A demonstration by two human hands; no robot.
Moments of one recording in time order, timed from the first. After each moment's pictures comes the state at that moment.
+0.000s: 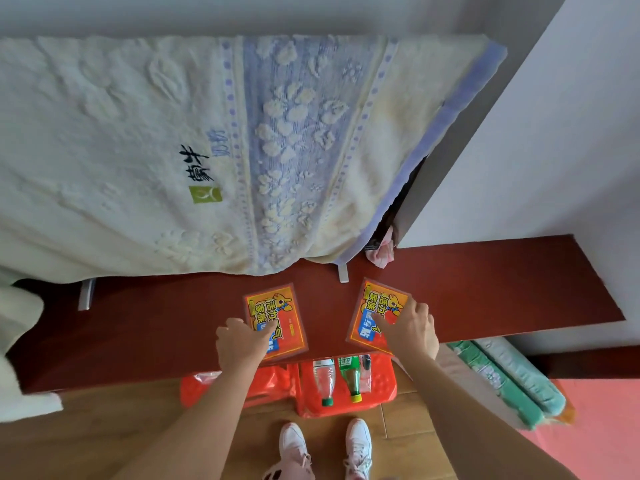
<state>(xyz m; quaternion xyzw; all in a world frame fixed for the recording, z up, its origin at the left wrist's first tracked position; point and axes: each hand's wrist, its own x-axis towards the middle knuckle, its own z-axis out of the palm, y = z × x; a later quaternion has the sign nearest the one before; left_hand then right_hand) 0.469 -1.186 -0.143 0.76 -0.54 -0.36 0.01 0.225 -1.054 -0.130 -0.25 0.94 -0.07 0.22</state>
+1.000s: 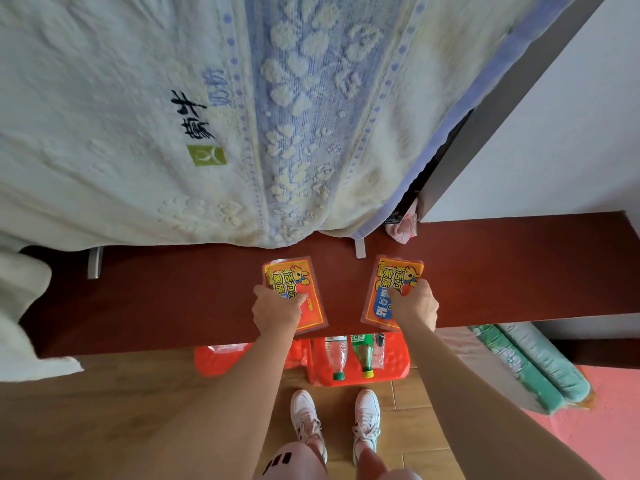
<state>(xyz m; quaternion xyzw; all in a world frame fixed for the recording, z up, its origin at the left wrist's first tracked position) 0.425 -1.183 -0.156 0.78 -0.47 -0.41 0.09 0.234 -1.084 -0.160 -0.07 0.93 -0.24 0.28</state>
